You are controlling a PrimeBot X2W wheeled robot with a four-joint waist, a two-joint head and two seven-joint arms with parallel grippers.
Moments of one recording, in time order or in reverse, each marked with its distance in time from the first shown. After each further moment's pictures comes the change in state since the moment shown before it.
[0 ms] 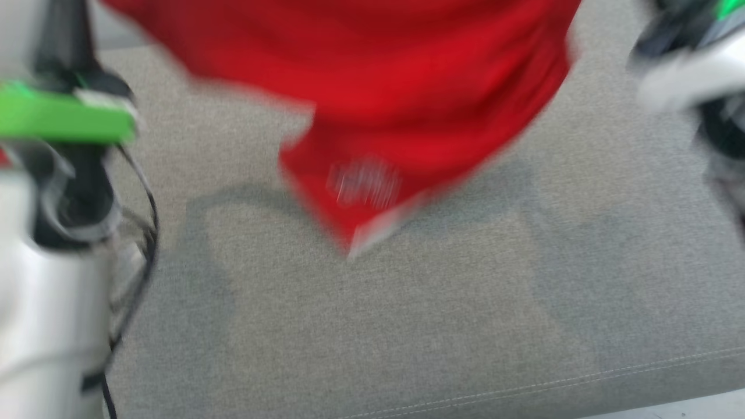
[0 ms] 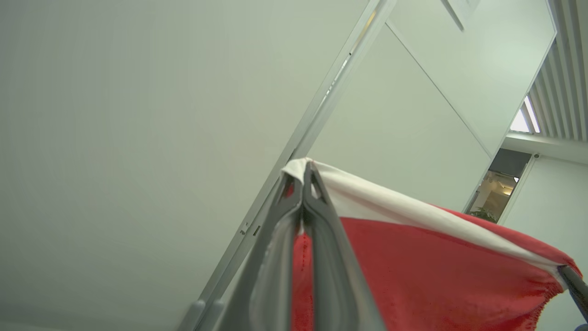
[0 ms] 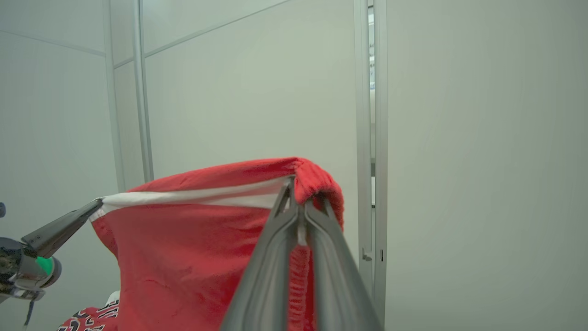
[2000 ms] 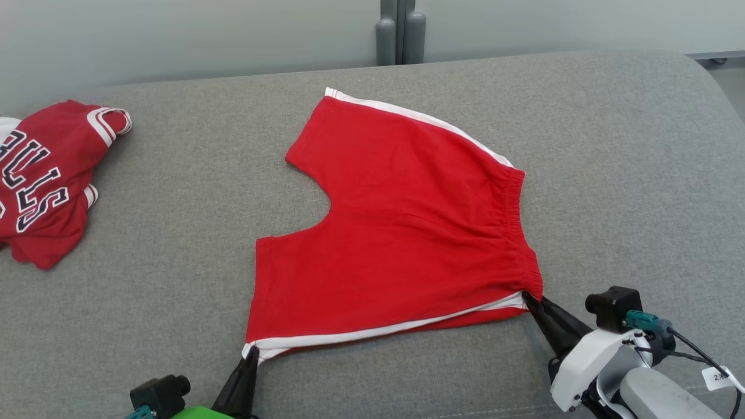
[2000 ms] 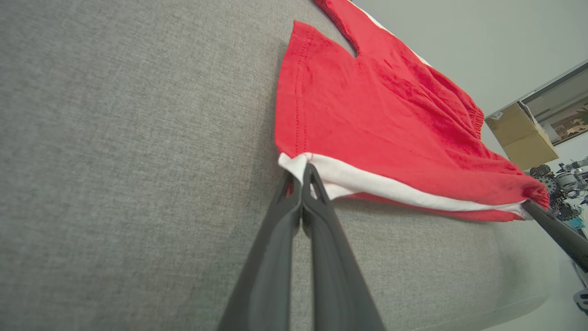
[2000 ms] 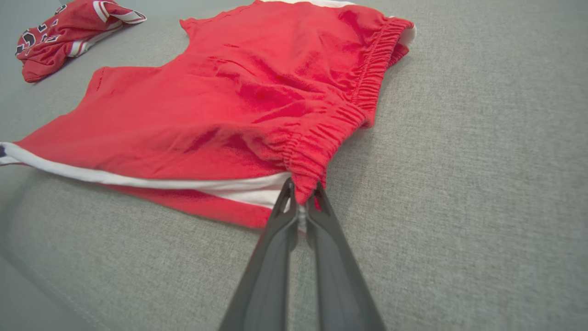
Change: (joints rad) left arm 0.654 -0.048 -0.228 0.337 0.101 -0.141 -0.121; right arm 0.536 0.096 0.244 0.544 -0.208 0.015 -0.243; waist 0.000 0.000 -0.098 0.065
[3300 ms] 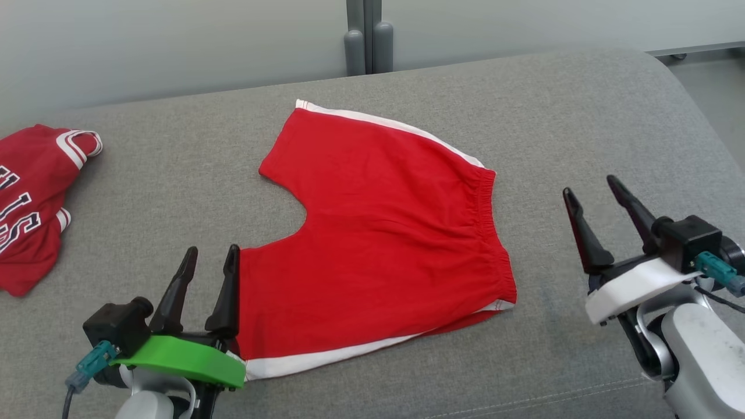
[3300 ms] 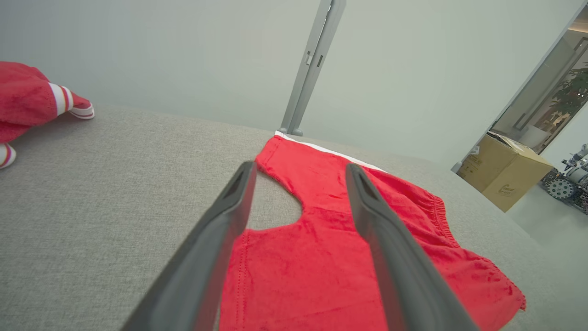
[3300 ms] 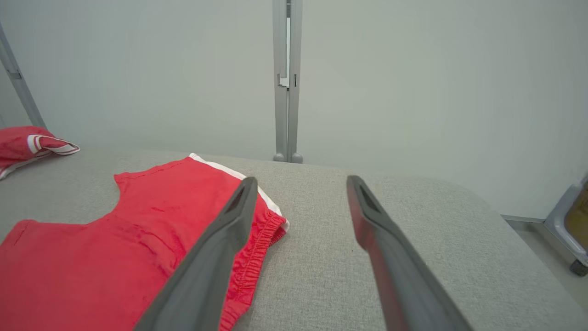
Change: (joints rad) left arm -0.106 0.017 0.115 -0.217 0.227 0.068 -0.012; right arm -0.007 -0.013 -0.267 -0.287 -0.187 -0.119 -0.004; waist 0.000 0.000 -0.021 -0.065
